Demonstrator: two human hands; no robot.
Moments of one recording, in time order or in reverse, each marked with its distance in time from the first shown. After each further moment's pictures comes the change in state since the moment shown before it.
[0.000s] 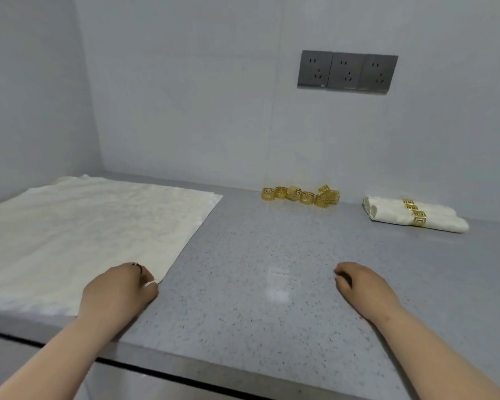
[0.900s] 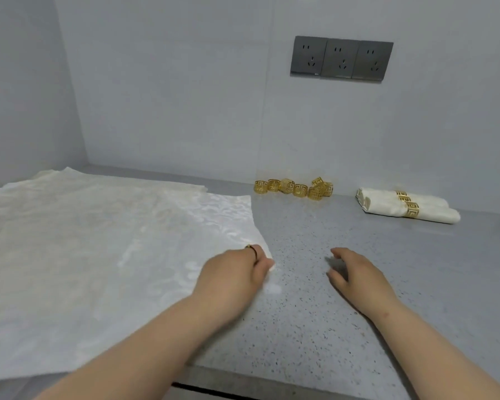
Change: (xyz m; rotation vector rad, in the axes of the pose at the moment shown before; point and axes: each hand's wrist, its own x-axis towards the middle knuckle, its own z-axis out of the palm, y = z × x) left_hand -0.023 0.129 0.004 -0.277 -0.131 0.518; right_hand -0.004 0.001 -0.004 0.055 0.070 -0.056
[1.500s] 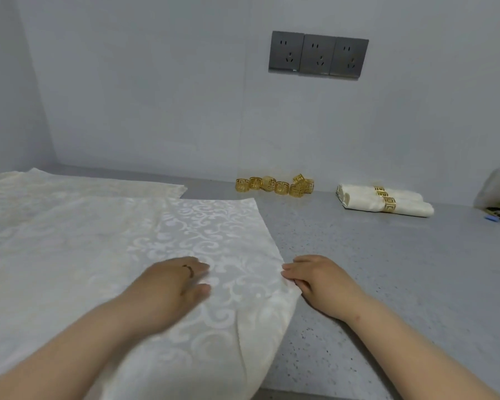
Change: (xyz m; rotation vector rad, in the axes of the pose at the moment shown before) left_hand -0.004 -0.059 -0.006 0.159 -0.254 0.063; right_hand 0.004 -0.004 0.012 -0.094 -0.082 -0.439
